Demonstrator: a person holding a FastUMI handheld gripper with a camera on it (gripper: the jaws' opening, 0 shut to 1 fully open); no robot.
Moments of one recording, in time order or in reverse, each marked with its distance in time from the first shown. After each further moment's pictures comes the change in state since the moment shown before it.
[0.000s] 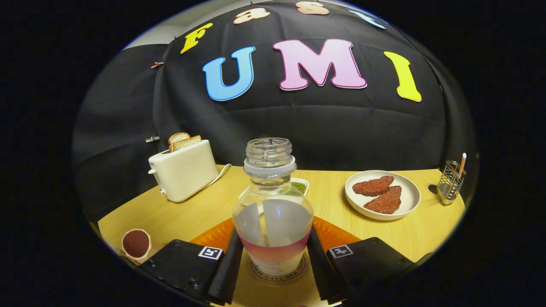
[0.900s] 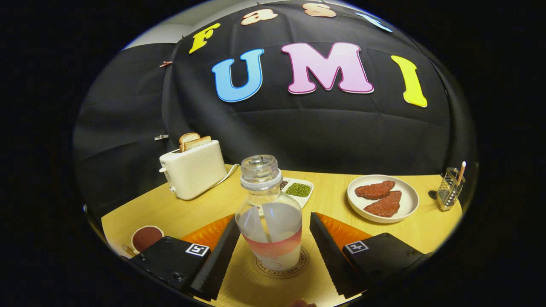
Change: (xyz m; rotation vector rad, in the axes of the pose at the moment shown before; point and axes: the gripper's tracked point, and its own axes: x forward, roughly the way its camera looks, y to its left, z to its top) arm -0.026 0.003 0.021 -0.044 -0.005 0.040
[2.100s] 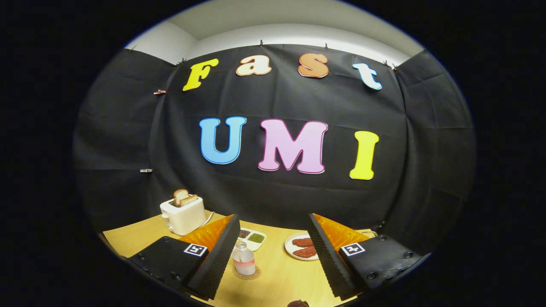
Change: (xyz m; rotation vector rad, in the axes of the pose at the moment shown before) arm -0.214 -0.033 0.206 -0.101 -0.254 -0.260
